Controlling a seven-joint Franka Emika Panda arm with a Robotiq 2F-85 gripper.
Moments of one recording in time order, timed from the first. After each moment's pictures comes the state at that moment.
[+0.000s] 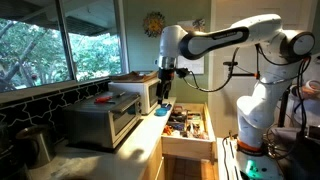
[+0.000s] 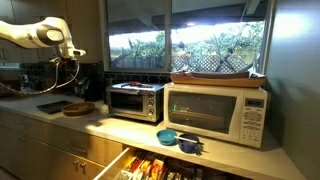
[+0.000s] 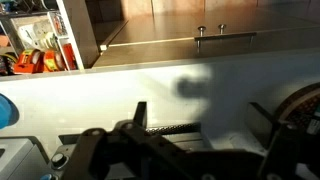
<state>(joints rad) 0.10 -0.48 0.27 -2.21 0.06 1.92 0.31</state>
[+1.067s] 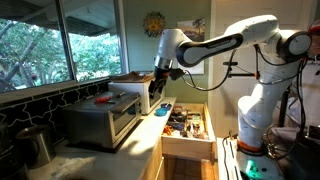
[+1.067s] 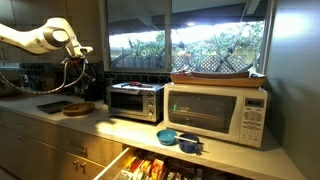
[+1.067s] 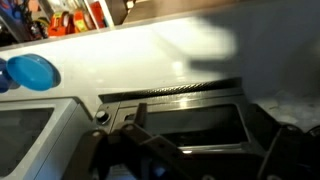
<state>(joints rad) 0.03 -0.46 0.27 -2.22 -0.12 2.12 0.41</state>
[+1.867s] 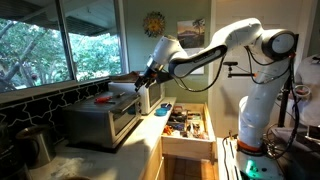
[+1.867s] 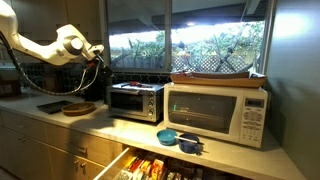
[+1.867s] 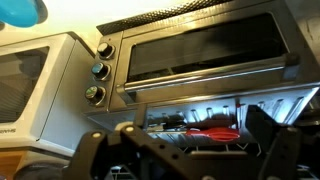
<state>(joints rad) -0.08 -0.34 0.28 -2.21 -0.34 2.53 0.61</state>
